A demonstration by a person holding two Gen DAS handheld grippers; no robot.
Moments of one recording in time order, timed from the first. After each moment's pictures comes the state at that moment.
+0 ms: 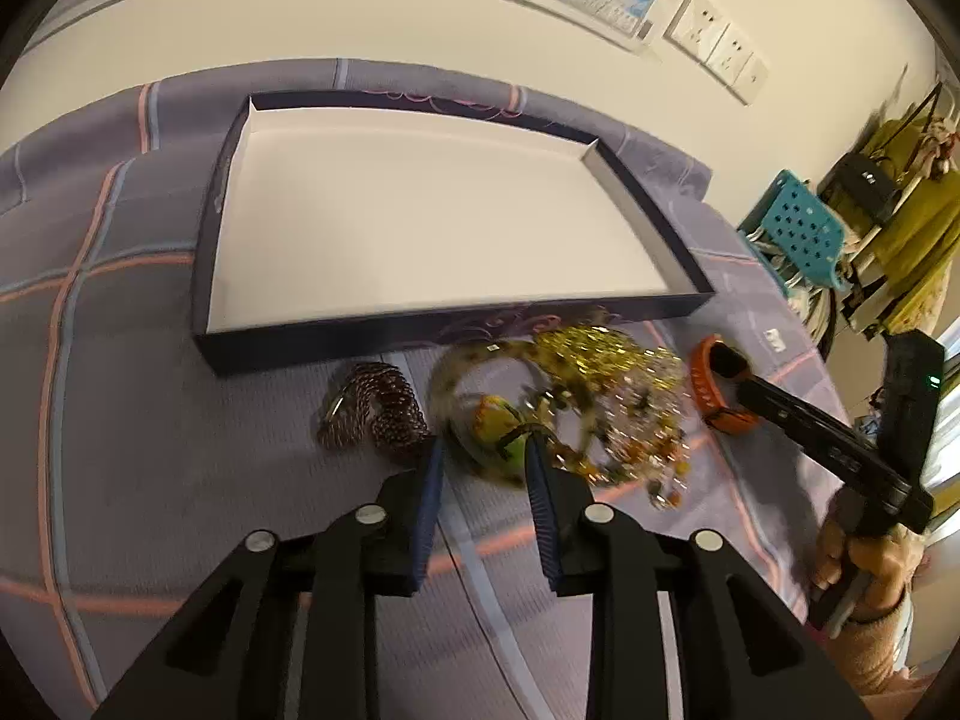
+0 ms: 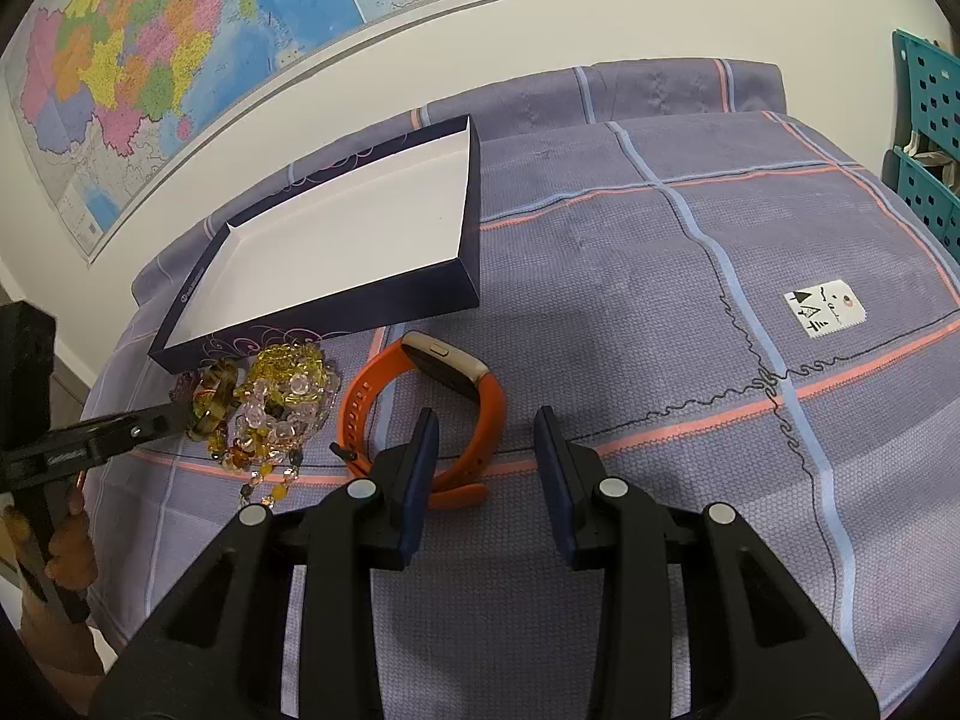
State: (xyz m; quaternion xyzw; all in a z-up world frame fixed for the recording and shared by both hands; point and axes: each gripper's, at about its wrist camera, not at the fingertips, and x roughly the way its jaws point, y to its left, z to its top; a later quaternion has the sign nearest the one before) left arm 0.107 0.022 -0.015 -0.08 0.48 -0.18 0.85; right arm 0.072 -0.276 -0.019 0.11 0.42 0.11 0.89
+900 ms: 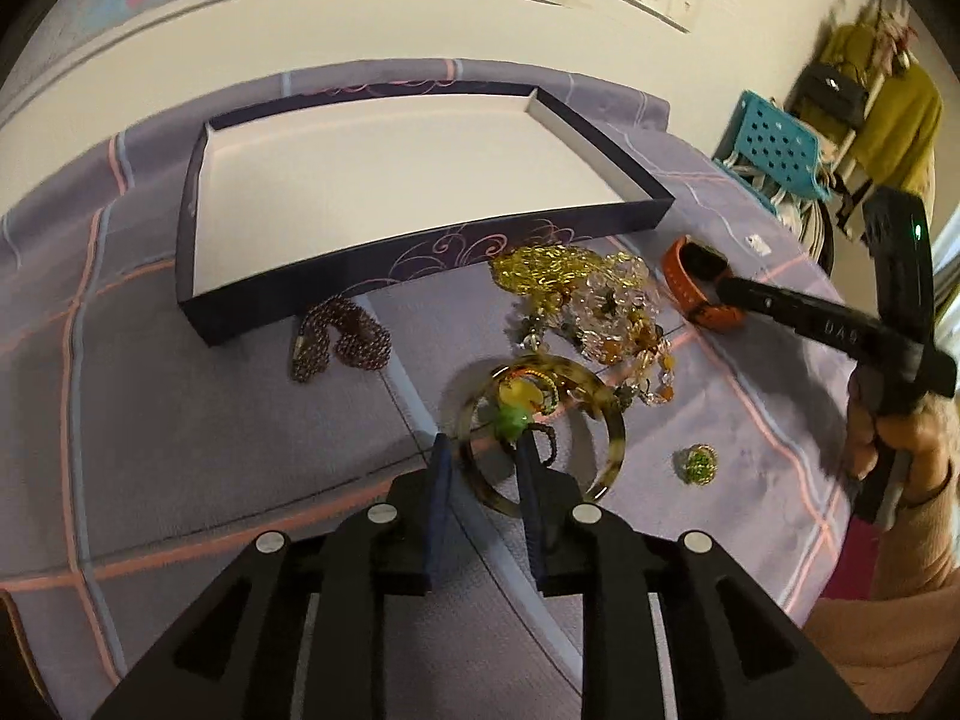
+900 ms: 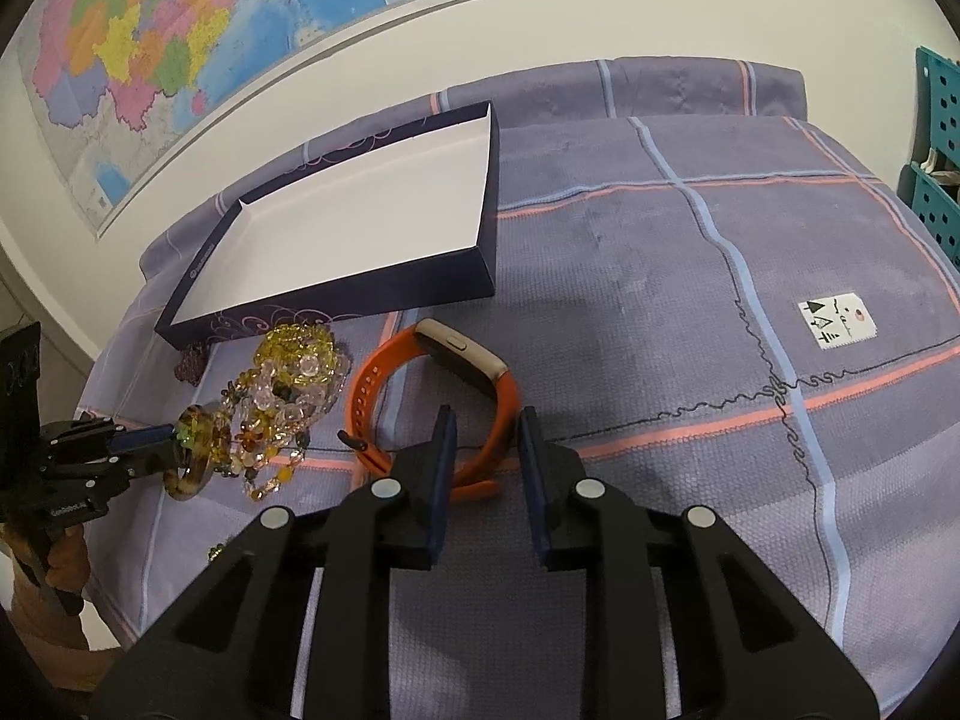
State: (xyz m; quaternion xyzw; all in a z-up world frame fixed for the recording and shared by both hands) left arm 0.065 0.006 -0.017 0.03 0.47 -0.22 0.85; right arm 0.074 -0.270 -0.020 0.08 0.44 0.13 0.89
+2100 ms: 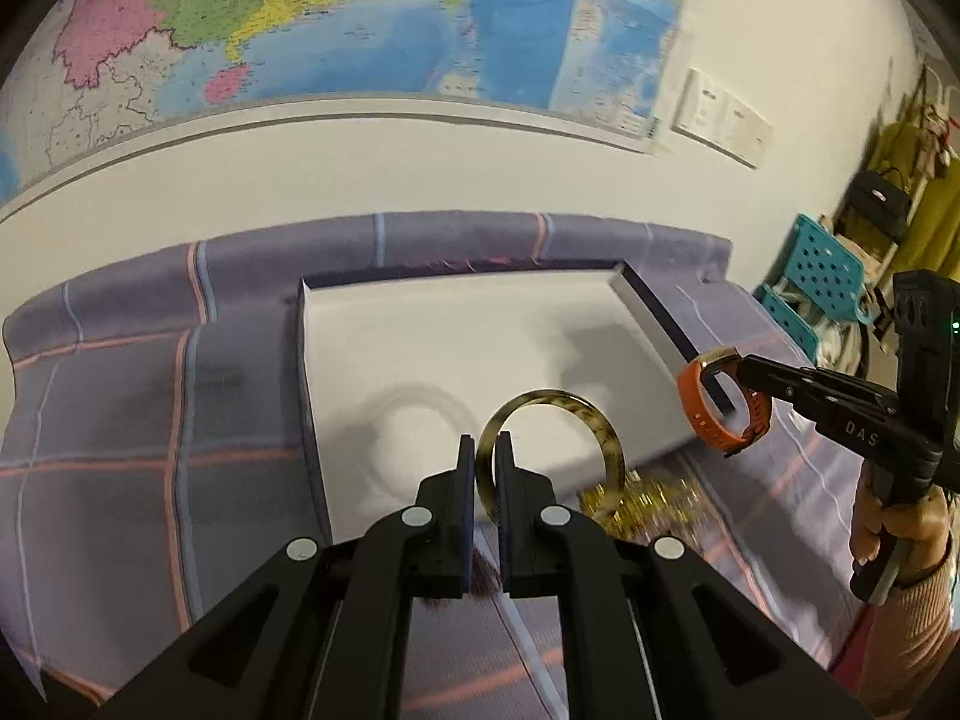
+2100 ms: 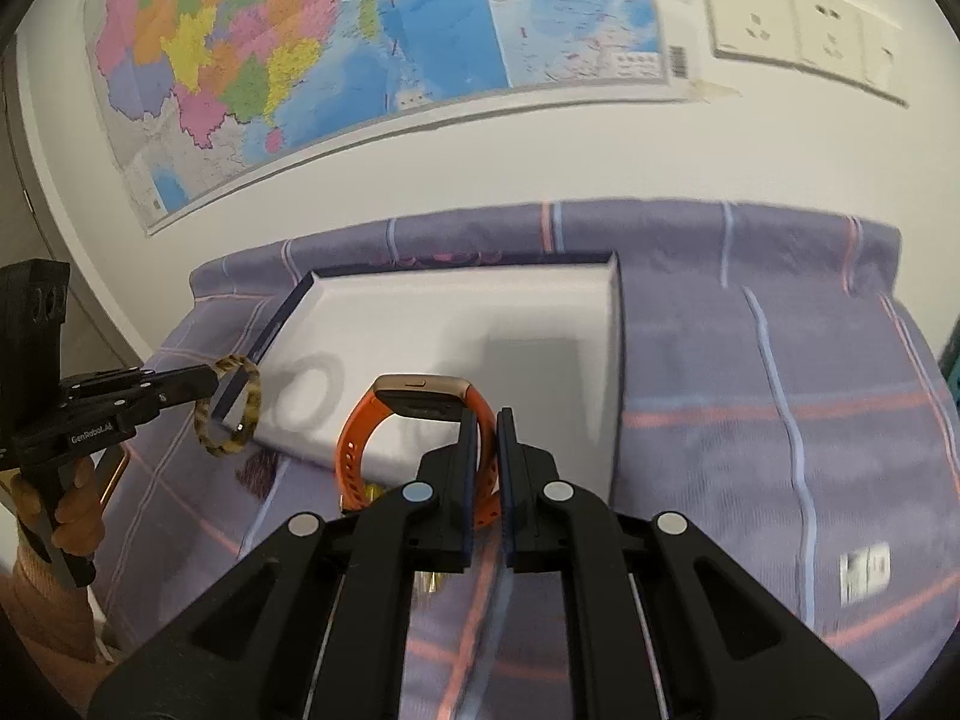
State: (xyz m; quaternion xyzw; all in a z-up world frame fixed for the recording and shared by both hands) left arm 0.132 0.041 0.057 -0.03 0.39 -0.14 0.91; right arm 0.148 -0.209 0.055 0.03 0.38 0.21 0.90
